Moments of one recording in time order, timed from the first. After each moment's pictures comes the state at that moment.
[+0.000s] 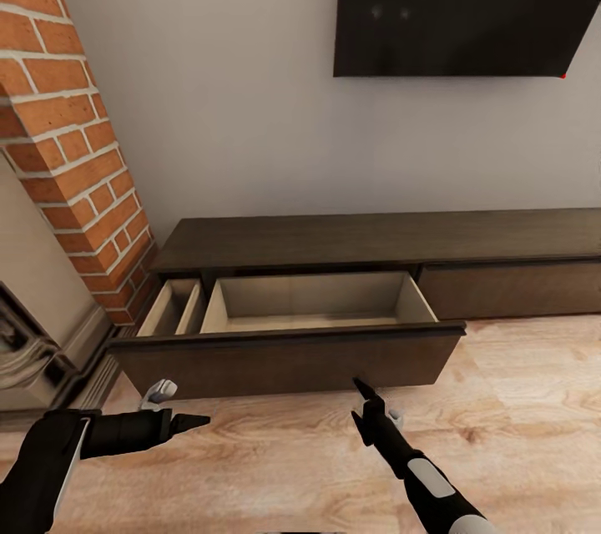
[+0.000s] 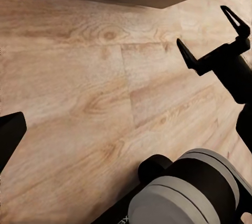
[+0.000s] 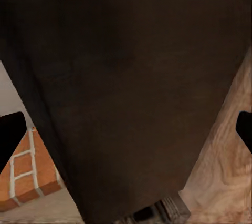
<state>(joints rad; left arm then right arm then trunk) -0.34 0.17 0.31 -1.24 -0.24 1.05 -1.29 -0.54 0.06 -0.16 -0.33 -1.18 0.32 0.57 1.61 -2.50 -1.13</state>
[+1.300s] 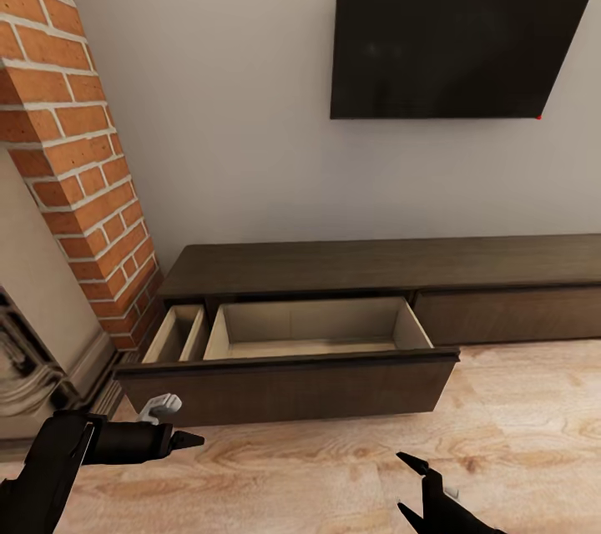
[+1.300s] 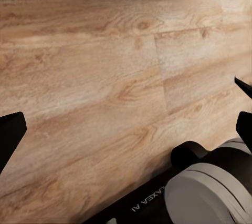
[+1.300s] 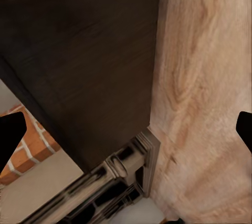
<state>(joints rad) -0.34 0.16 0.31 -1.24 -0.48 1.05 -1.29 -0.37 -0.17 -0.19 -0.30 -1.18 0.75 0.52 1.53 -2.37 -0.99</state>
